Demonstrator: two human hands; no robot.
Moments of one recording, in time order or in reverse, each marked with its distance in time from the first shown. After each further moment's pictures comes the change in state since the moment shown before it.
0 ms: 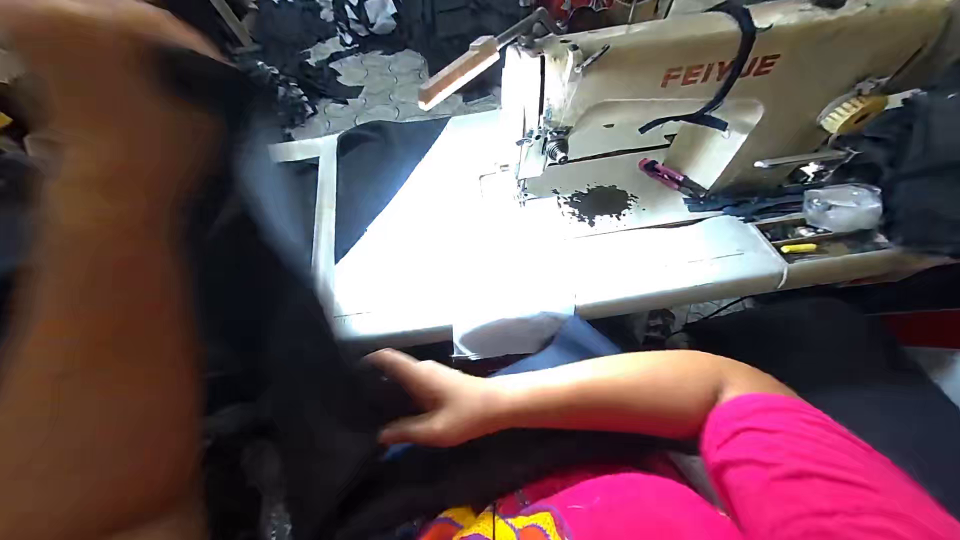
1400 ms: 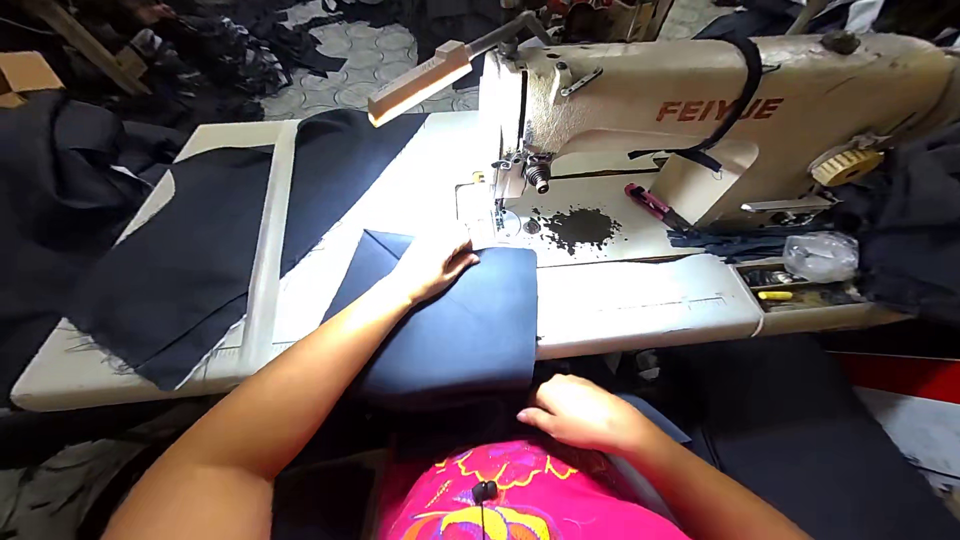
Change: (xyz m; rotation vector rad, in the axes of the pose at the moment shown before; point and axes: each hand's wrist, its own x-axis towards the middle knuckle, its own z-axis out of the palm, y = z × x) left_hand -0.038 0.187 0.220 -0.778 -0.157 0.220; right_hand -0.123 -0.025 -0.119 -0.666 -0.228 1.128
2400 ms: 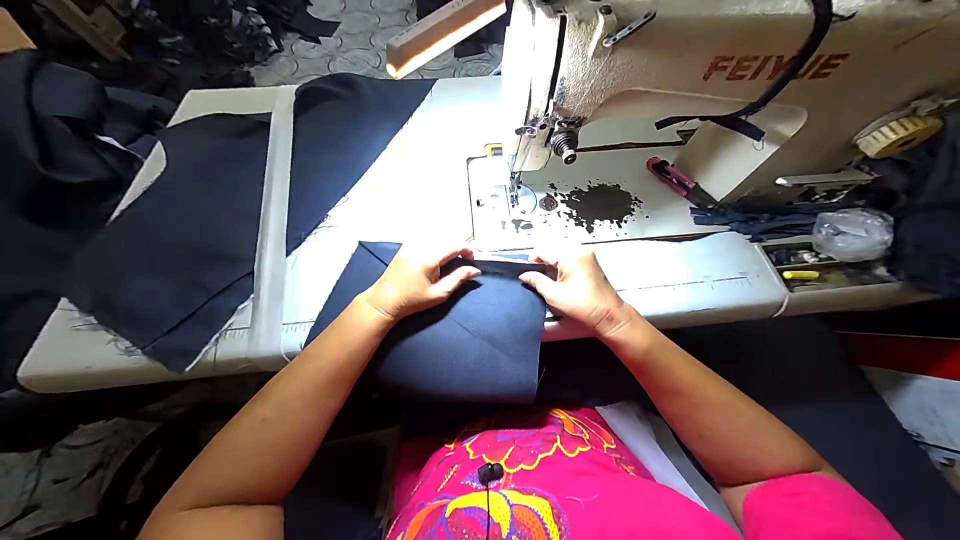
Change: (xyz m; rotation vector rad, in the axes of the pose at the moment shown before) left_hand -0.048 0.025 -0.018 -0.122 0.085 -0.002; right_hand 0.064 0.009 -0.059 0.017 1.061 -0.433
